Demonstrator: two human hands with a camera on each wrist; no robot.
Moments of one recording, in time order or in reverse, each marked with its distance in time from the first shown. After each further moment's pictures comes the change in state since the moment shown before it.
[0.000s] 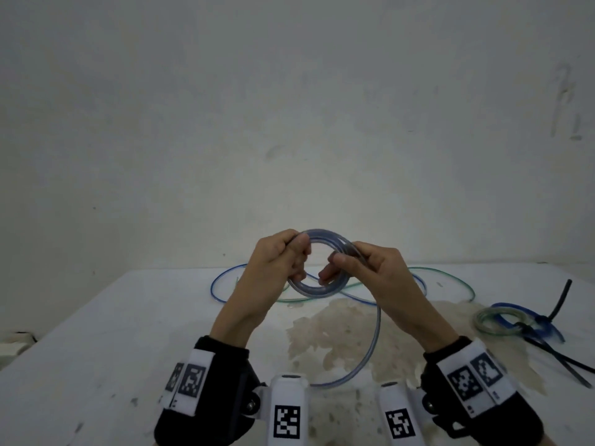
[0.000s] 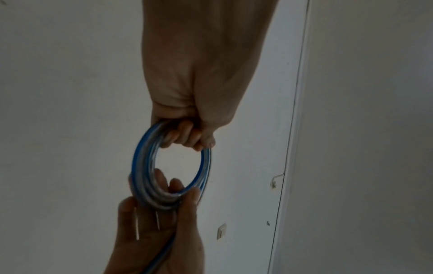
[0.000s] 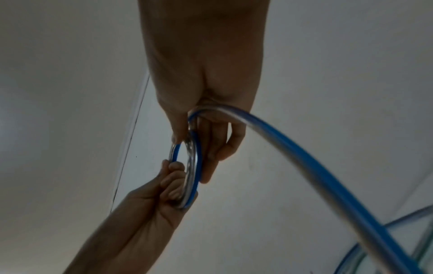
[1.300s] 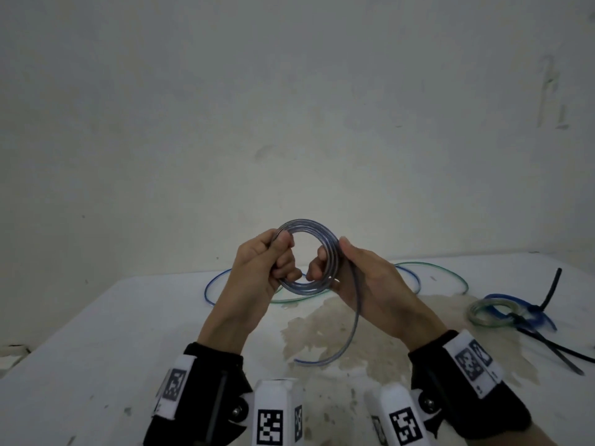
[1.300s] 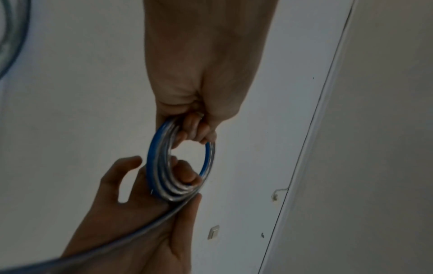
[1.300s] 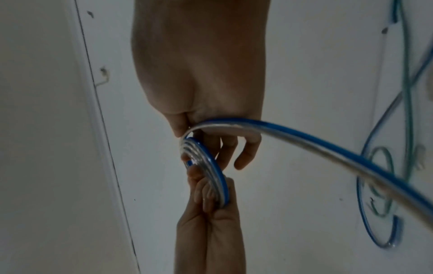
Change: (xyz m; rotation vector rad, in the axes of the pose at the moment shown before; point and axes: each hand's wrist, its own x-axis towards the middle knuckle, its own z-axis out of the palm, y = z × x) left_hand 0.000 0.003 0.006 -0.436 0.044 -0.130; right_hand -0.001 -0.001 0.006 0.583 -0.128 0.261
